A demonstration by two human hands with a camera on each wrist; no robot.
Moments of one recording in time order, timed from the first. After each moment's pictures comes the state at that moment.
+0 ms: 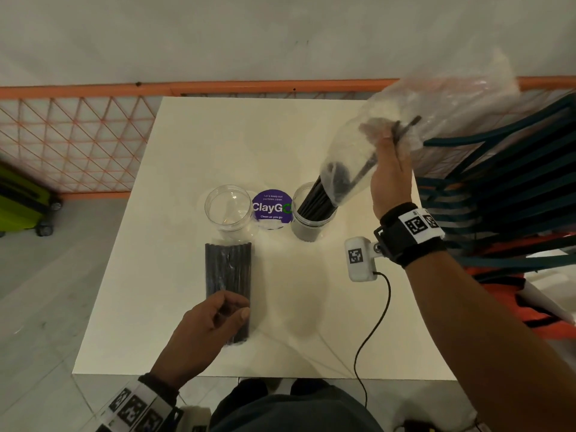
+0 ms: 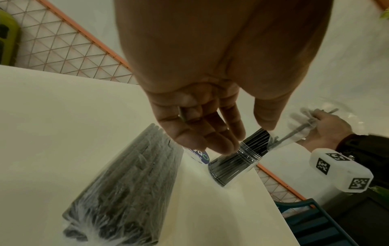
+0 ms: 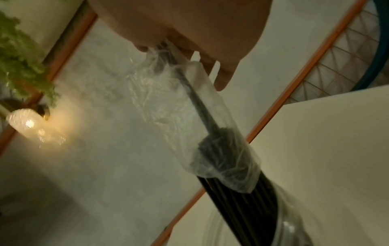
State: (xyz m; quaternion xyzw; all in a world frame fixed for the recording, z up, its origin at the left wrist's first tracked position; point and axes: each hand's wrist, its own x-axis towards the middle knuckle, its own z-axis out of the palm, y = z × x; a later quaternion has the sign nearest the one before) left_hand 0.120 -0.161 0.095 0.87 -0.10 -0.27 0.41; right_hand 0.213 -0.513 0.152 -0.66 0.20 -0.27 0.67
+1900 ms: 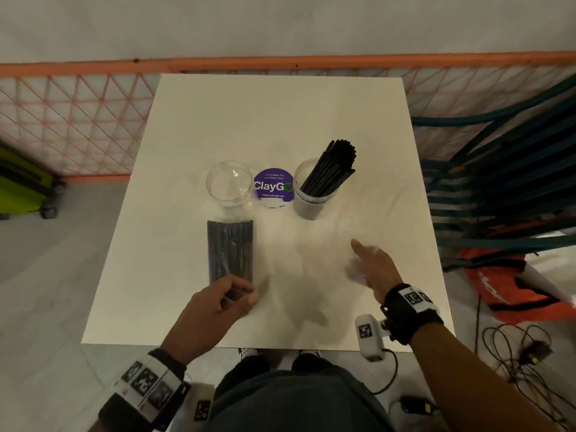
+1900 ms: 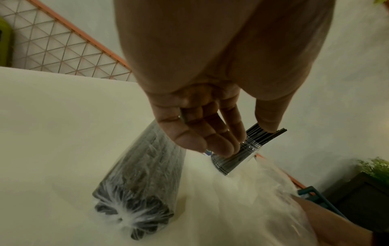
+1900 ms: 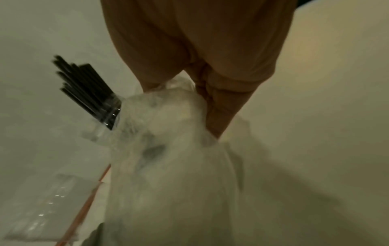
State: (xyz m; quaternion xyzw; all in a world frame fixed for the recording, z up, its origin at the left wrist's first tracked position) left_hand 0.103 -0.160 0.092 0.86 -0.12 -0.30 0.41; right_hand 0.066 -0.487 0.031 -0.61 0.45 0.10 0.64
